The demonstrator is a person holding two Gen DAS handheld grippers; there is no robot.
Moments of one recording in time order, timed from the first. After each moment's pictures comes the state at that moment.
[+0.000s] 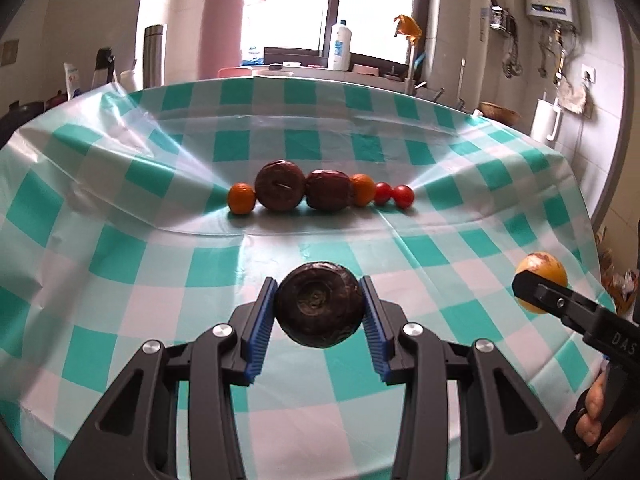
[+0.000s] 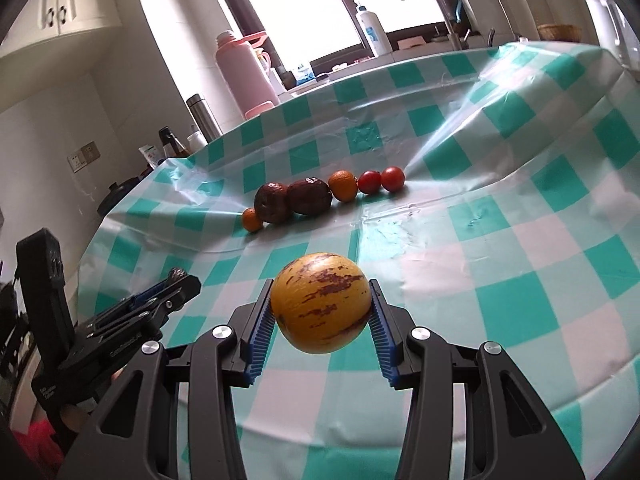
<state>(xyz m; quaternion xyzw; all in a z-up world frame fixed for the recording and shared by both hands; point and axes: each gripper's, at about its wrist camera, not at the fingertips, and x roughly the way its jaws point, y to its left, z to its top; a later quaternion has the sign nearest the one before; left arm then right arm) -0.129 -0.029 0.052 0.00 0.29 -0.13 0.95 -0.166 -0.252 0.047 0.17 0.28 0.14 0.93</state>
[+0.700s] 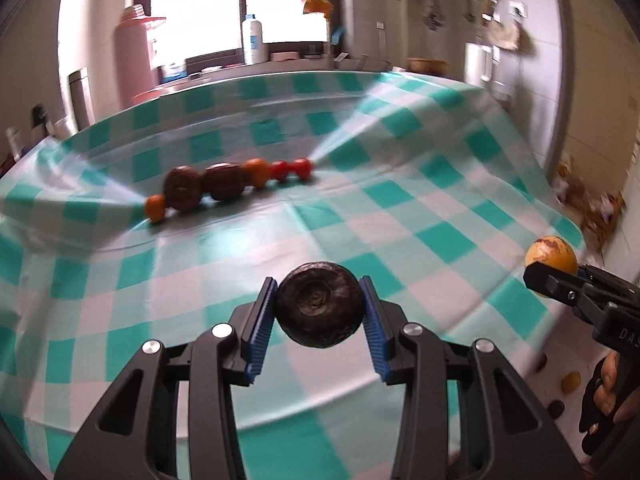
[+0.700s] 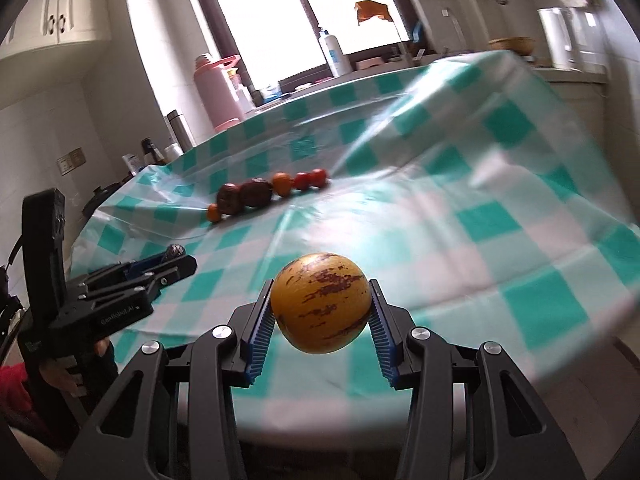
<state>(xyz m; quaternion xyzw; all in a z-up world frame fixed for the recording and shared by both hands) -0.181 -0.119 0.051 0.10 0.30 -0.21 0.92 -0.272 -0.334 0.030 0.16 0.26 0.07 0.95</state>
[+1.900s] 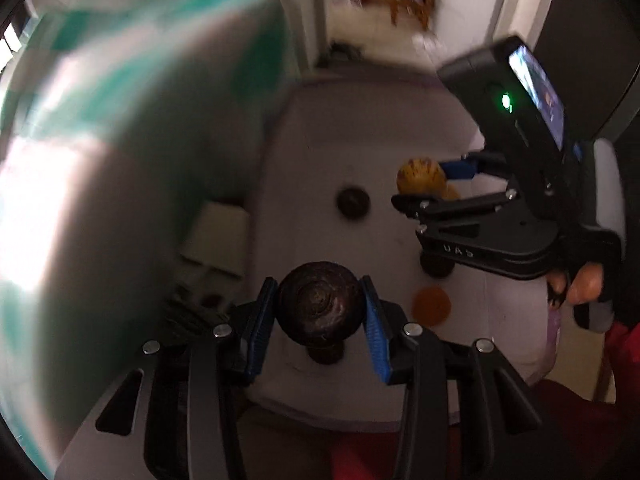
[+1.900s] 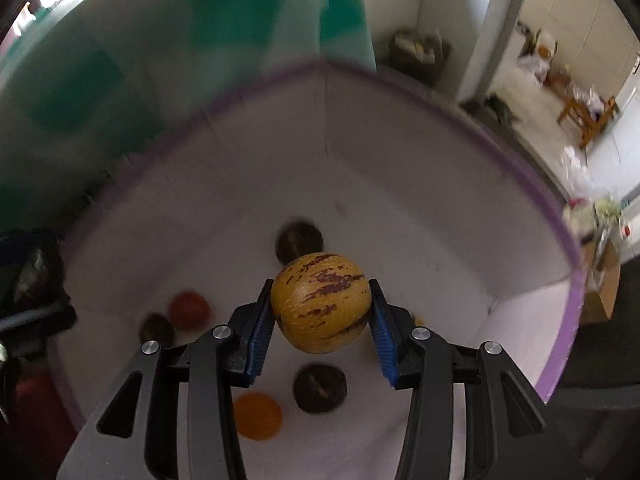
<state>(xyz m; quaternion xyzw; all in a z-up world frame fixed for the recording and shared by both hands) -0.309 -0.383 -0.102 0.38 0.43 -0.49 0.66 -0.375 -0.494 -0.145 0.17 0.54 -0.22 0.80</state>
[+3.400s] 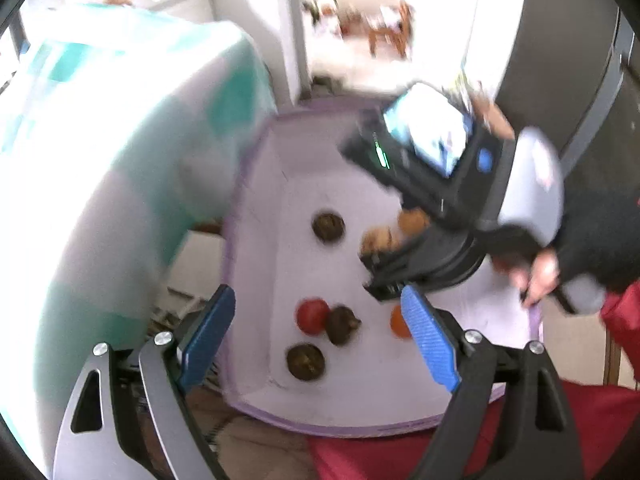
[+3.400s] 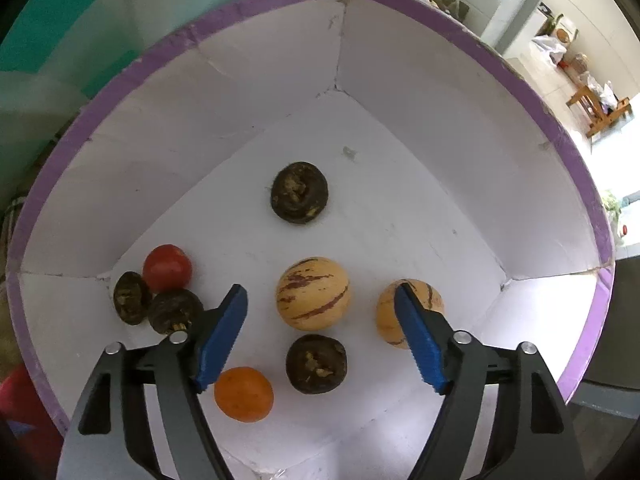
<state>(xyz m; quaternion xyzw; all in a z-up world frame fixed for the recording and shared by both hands) -0.325 -0.360 -0.077 0.33 0.35 -0.54 0.69 -0.358 -0.502 -0.178 0.15 0.62 -0.20 0.75</state>
